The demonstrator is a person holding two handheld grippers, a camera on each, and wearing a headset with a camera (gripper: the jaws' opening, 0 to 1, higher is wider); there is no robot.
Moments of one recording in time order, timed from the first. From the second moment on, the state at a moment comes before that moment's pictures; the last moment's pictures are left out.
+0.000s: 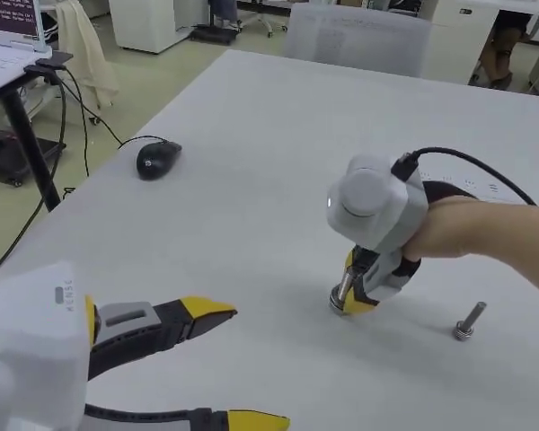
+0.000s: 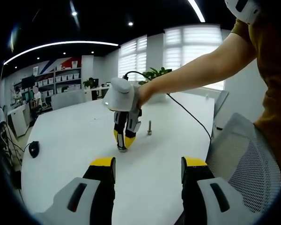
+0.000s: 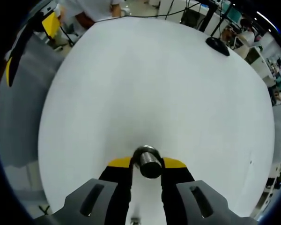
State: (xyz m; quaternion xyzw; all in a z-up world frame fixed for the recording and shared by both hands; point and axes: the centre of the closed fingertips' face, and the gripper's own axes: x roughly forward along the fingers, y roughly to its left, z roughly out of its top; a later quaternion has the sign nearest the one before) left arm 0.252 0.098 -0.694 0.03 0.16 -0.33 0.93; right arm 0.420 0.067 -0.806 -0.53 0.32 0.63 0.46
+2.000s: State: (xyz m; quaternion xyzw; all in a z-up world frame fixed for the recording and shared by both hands) left arm 0.258 0.077 -0.685 0.06 0.16 -0.37 0.91; right arm 0.397 0.033 -0.767 -0.45 0.29 0.63 0.56
